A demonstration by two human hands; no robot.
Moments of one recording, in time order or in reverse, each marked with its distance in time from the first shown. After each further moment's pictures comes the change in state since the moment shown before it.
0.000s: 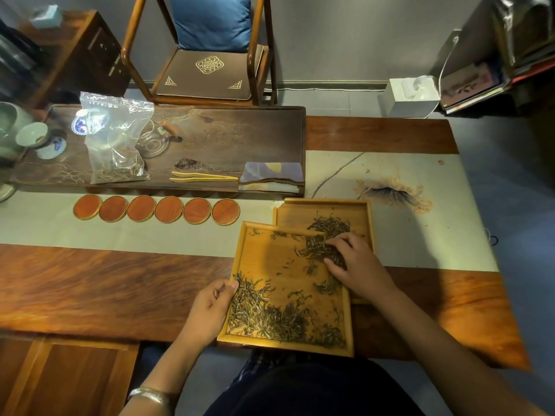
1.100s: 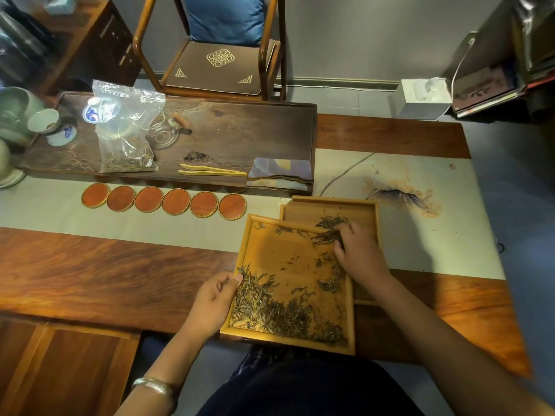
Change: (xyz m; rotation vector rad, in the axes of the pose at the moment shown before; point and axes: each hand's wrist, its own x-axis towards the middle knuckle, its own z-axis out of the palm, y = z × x) left_hand 0.001 0.000 -0.004 0.017 0.017 -0.005; right_hand 0.030 -0.009 0.003 -0.130 0.045 0.100
